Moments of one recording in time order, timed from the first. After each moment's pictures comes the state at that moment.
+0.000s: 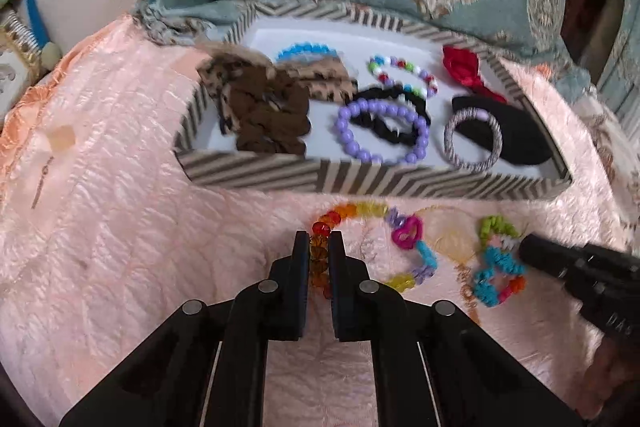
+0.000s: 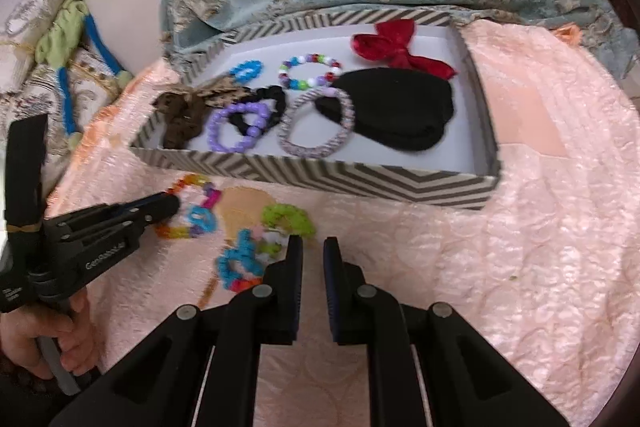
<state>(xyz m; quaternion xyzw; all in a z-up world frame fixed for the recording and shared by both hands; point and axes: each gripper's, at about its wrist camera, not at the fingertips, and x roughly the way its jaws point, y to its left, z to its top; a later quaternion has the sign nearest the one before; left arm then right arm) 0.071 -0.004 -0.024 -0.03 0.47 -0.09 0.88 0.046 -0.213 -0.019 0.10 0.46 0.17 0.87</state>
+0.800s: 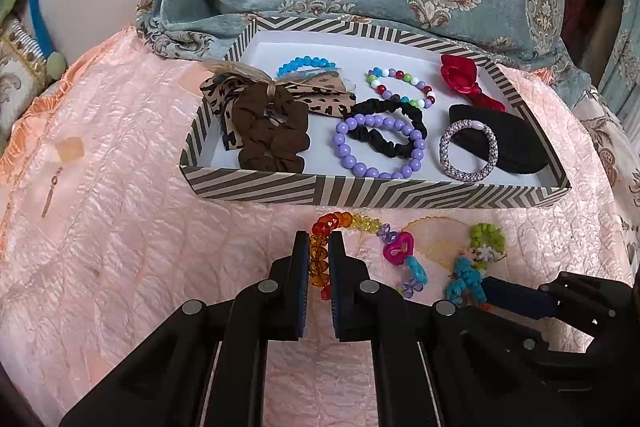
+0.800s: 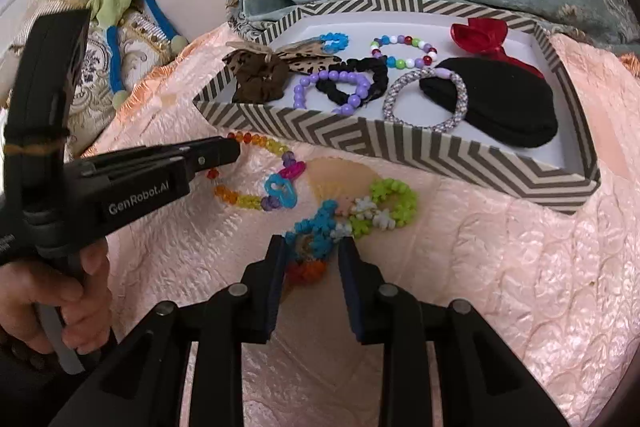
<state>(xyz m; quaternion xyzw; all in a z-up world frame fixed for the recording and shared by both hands) 0.070 -0.008 -0.020 -0.01 0.46 -0.08 0.88 0.032 -0.165 -0.024 0.05 0.45 0.24 0.86</state>
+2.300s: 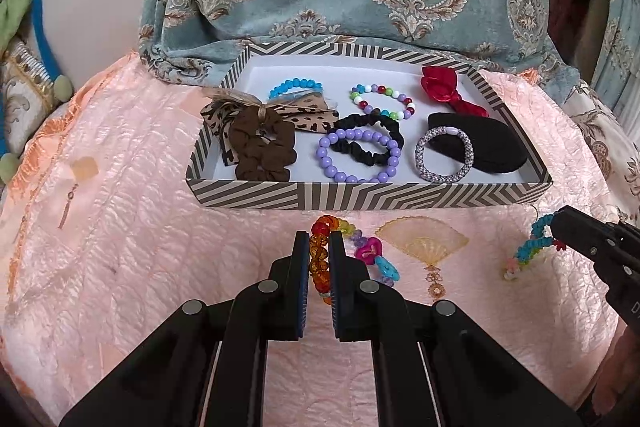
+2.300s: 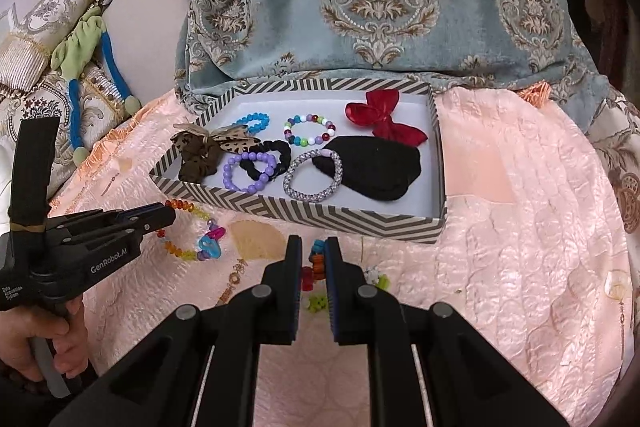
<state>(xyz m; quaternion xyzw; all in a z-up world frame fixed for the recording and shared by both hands) 0.050 -0.018 0.001 0.01 0.43 -0.08 0.90 0.005 -0.222 0.027 0.05 0.37 0.12 0.92</state>
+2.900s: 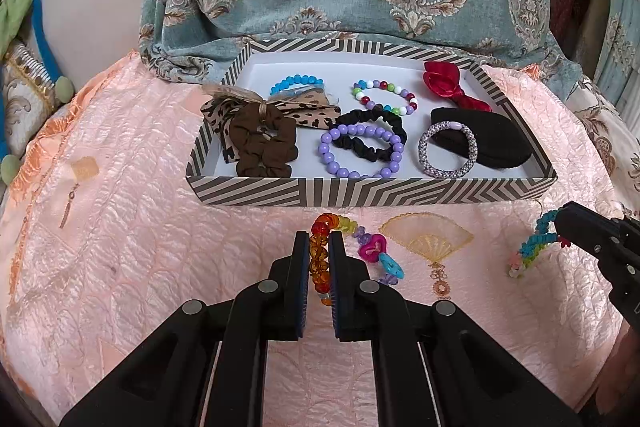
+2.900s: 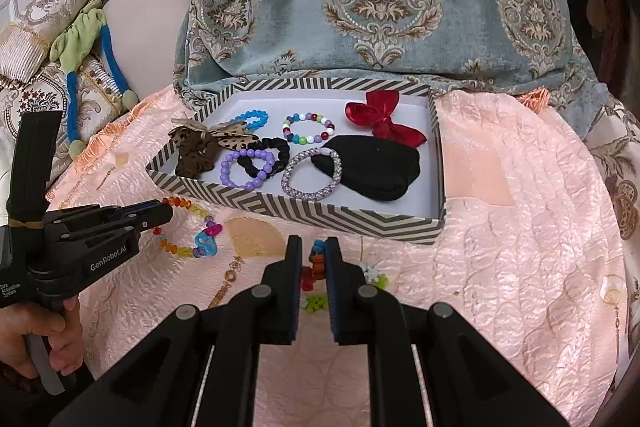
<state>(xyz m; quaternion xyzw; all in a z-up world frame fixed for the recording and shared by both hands) 0.050 -0.018 -0.002 0.01 0.44 -0.07 0.90 0.004 -0.219 0.026 0.04 0.37 0.12 0.92</state>
